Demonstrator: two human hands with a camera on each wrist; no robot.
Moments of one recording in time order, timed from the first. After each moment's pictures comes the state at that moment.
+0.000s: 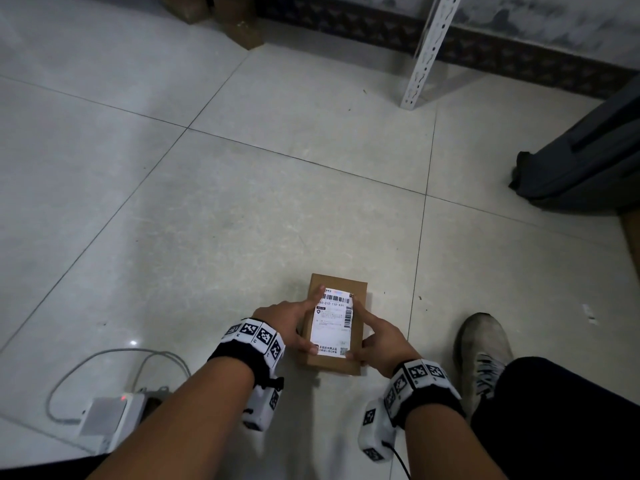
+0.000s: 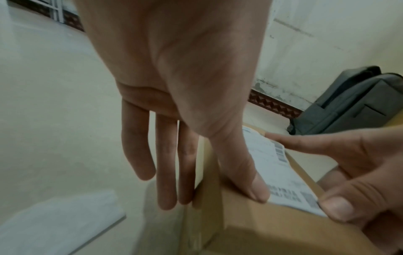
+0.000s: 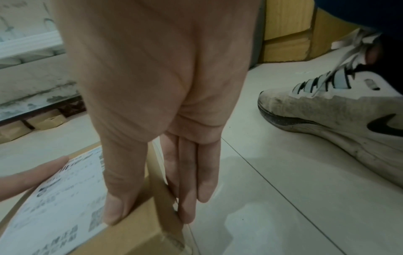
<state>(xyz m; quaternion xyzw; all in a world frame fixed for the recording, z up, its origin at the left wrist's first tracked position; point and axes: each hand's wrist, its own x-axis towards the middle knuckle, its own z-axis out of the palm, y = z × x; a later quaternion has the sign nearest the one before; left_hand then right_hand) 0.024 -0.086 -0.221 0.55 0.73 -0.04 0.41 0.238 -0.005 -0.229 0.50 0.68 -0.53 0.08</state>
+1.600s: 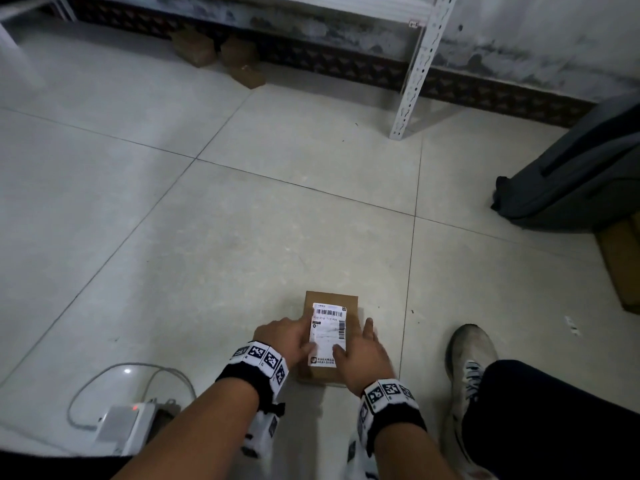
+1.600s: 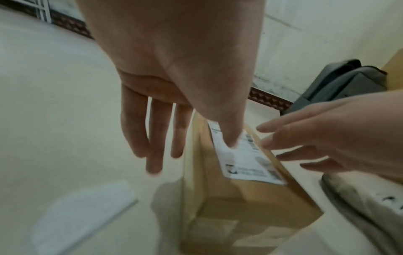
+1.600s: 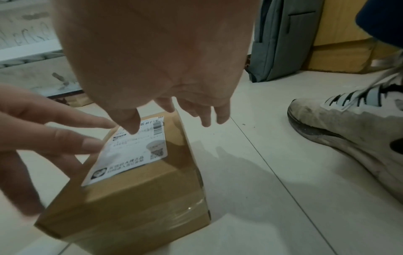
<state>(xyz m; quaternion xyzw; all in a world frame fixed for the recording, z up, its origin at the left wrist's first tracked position) 0.043 -0.106 -0.199 0.60 0.77 -0.06 0.22 0.210 -0.052 -0.198 0.54 0.77 -0.32 0.12</state>
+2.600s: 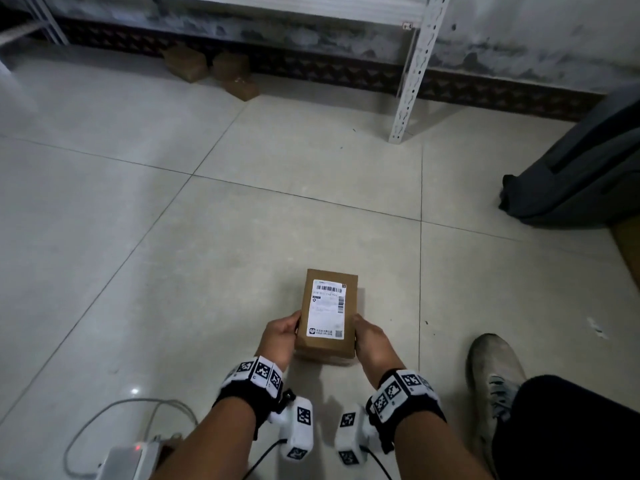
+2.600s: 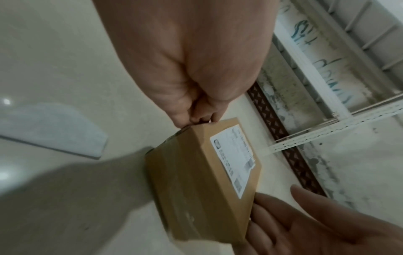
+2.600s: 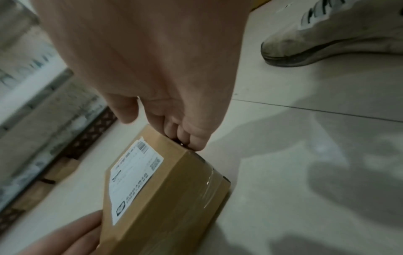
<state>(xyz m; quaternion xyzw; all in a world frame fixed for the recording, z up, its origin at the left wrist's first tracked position) 0.013 -0.085 -0.237 0.22 0.68 0.51 0.47 0.174 0.001 -0.230 0.57 0.43 -0.69 -0.16</state>
